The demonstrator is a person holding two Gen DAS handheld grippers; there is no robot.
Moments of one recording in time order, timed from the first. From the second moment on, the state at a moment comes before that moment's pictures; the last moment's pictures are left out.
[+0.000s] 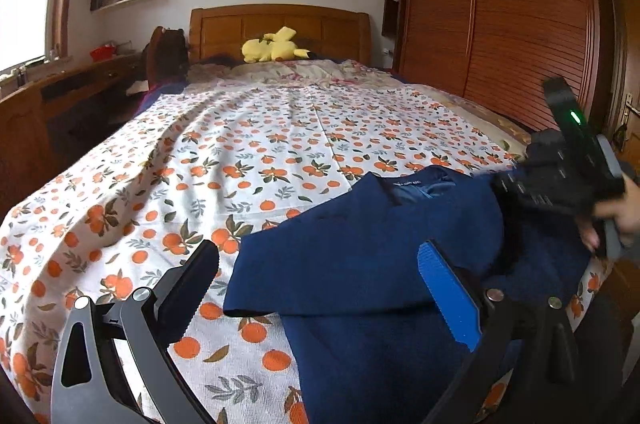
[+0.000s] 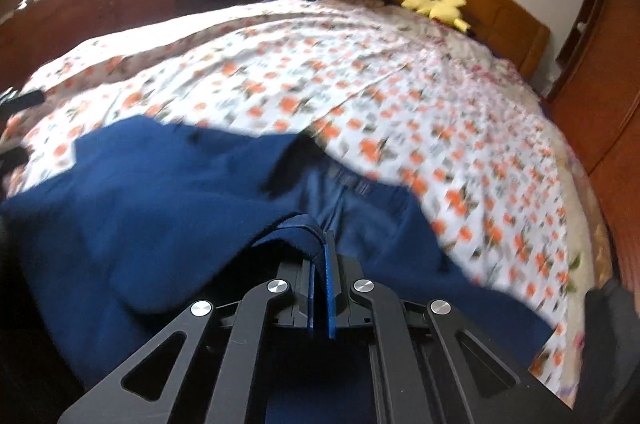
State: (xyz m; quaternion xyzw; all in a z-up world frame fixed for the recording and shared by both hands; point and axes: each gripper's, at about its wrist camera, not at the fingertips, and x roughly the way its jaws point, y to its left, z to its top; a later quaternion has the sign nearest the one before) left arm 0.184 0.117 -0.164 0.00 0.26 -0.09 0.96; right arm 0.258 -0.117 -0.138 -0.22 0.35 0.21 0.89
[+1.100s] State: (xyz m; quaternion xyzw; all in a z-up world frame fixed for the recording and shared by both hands) left arm 0.191 0.126 -0.162 -0.02 0.26 -0.09 0.96; right arm 0.374 -0.123 -0.123 -0.18 0.32 0.12 0.92
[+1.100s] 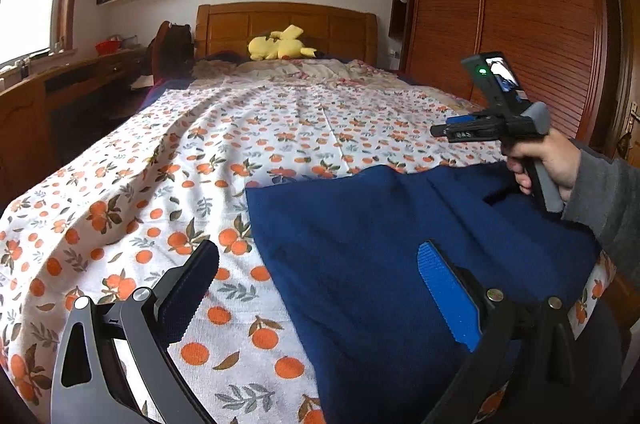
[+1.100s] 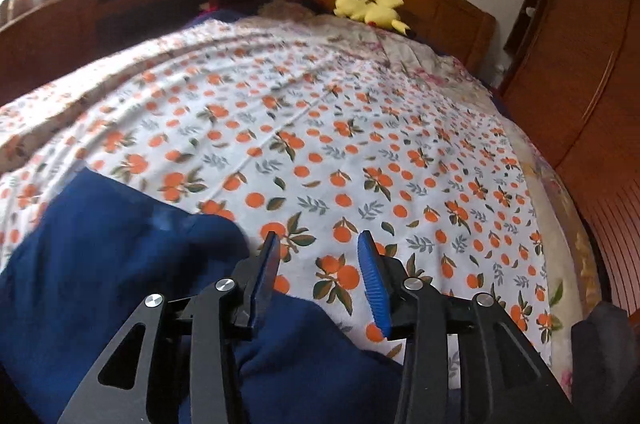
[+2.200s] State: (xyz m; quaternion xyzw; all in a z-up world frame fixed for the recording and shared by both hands) left arm 0.221 0.004 -0.189 0.02 0.28 -0.19 0.94; right arm 0.337 -0.250 -0.152 -0.16 0.43 0.15 0.88
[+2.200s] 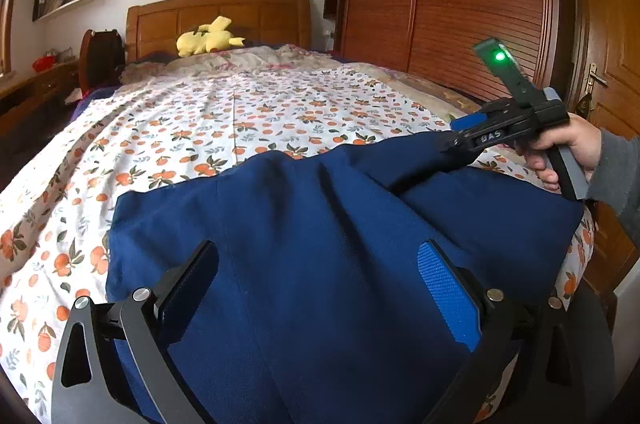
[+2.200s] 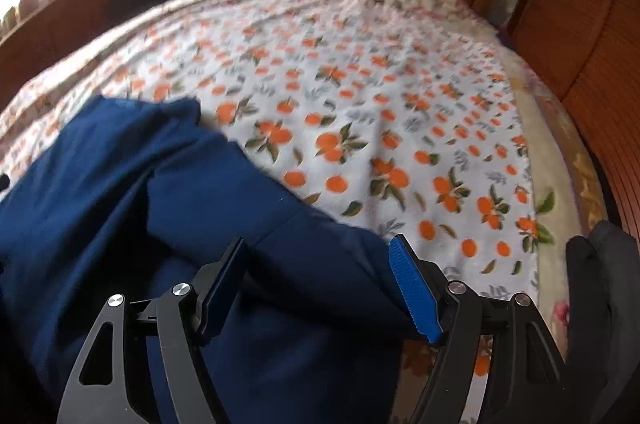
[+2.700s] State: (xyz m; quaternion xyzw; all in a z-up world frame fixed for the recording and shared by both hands) left arm 0.221 0.005 -0.190 0.02 0.28 -0.19 0.94; right arm 0.380 -0.223 -0.127 -0.18 0.40 0.14 0.89
